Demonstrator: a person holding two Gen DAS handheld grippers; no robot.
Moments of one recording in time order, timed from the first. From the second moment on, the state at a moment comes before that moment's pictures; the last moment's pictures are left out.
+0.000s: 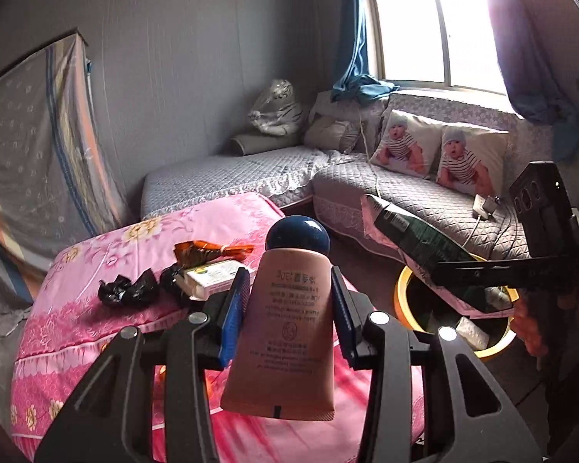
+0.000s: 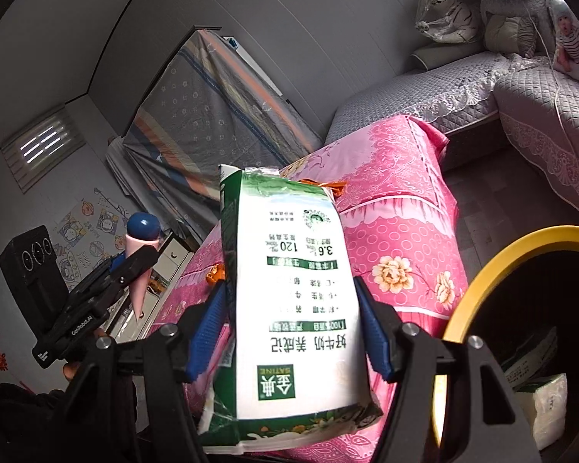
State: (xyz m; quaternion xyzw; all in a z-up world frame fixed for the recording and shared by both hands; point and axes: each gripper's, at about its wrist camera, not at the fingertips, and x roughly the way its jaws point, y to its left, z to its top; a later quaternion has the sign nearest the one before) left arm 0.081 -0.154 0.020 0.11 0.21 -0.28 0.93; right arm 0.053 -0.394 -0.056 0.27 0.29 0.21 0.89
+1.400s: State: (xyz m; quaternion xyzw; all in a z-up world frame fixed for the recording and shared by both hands) left arm 0.117 -0.381 -0.054 0.14 0.31 -0.43 0.84; right arm -0.027 -0.567 -0.154 0.38 0.27 -0.16 0.87
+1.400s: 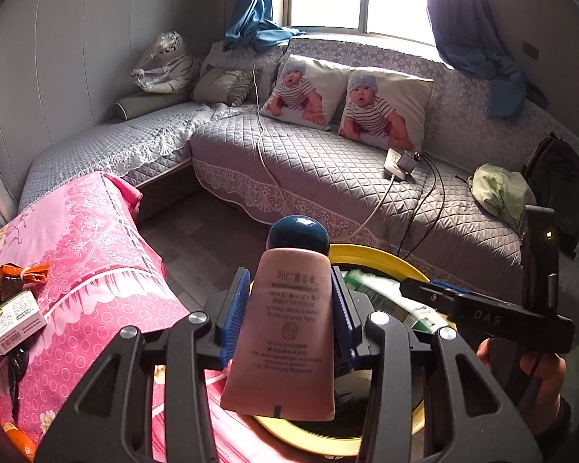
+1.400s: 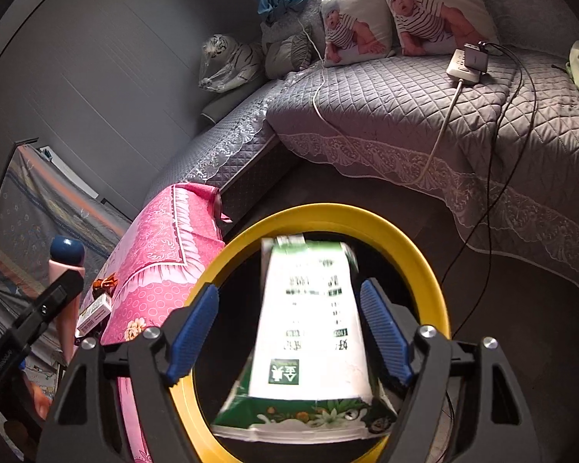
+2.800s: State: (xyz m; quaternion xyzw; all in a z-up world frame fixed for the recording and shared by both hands) left arm 0.156 0.066 -0.041 -0.02 0.26 -0.04 0.96; right arm 0.164 -0.123 -0.103 -0.04 0.37 0.29 0.88
